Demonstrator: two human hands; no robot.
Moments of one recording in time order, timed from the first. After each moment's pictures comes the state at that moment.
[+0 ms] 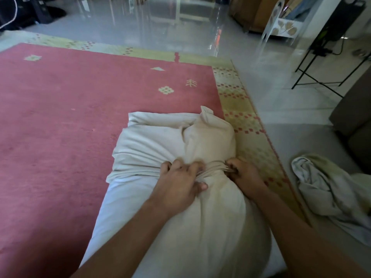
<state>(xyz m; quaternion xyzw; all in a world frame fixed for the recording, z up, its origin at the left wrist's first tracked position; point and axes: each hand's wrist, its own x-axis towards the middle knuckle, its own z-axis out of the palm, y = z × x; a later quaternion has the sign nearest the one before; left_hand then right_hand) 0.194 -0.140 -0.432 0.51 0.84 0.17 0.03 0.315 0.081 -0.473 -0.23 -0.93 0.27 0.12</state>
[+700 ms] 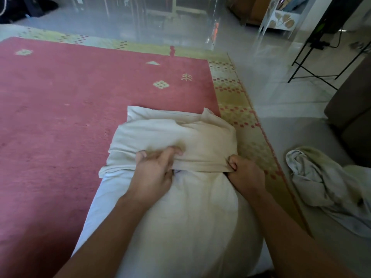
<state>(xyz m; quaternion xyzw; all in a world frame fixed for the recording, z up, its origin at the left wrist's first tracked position) 0.173 -0.167 -0.436 0.49 0.80 0.33 -0.10 0.333 0.055 -0.456 -0.36 -0.91 0.15 0.11</state>
